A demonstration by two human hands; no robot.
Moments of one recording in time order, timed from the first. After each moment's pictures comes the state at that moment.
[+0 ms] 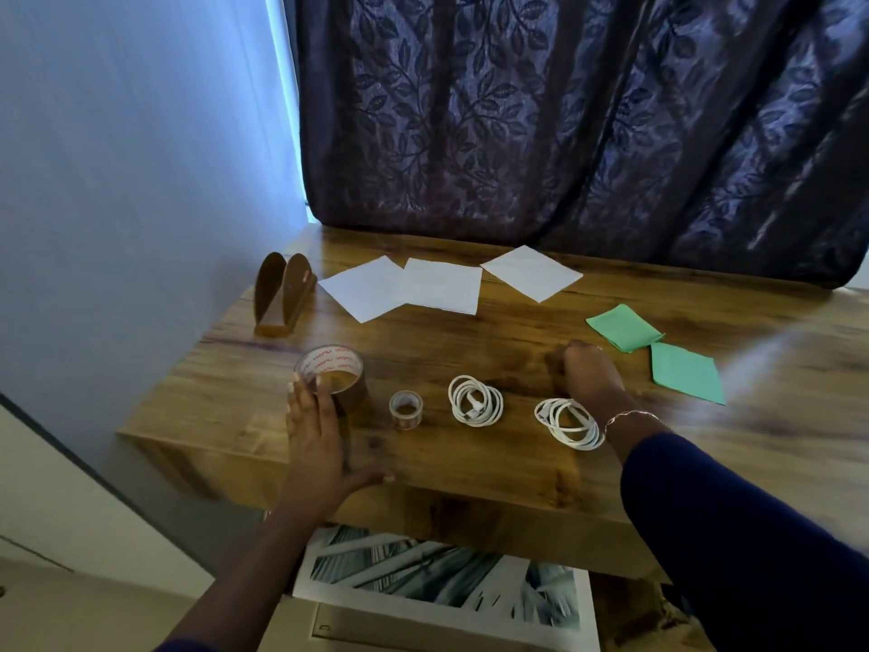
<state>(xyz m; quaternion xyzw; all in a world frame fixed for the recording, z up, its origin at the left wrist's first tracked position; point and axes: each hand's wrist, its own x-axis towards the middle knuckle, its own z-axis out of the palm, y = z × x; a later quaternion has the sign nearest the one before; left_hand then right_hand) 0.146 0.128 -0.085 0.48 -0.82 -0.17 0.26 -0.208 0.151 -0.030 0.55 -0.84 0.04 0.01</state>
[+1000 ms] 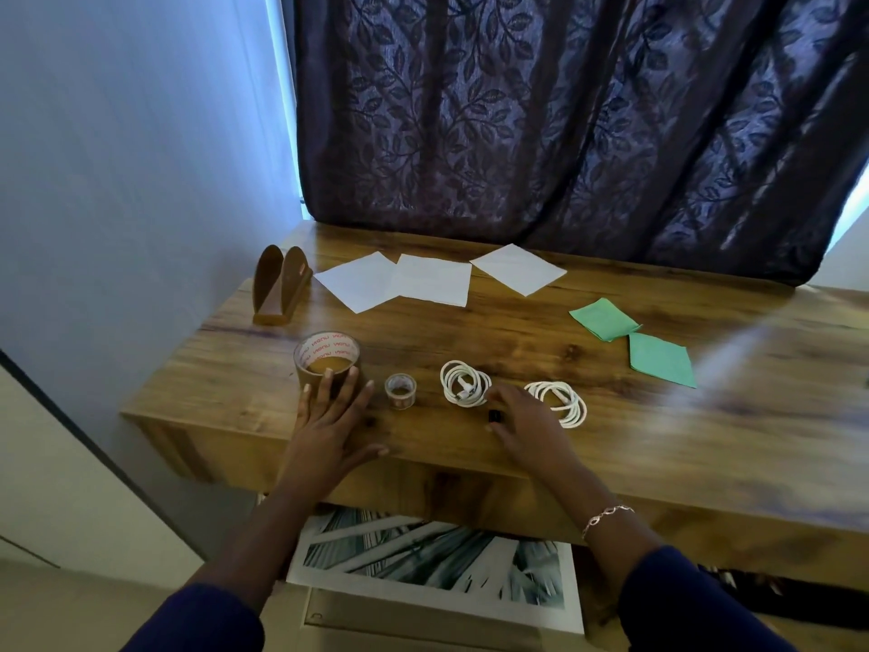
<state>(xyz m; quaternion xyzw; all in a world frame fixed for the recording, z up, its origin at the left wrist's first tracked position) 0.157 0.120 -0.105 0.38 -0.90 0.00 0.24 -0.098 0.234 -0.028 0.61 -0.75 0.23 -0.11</state>
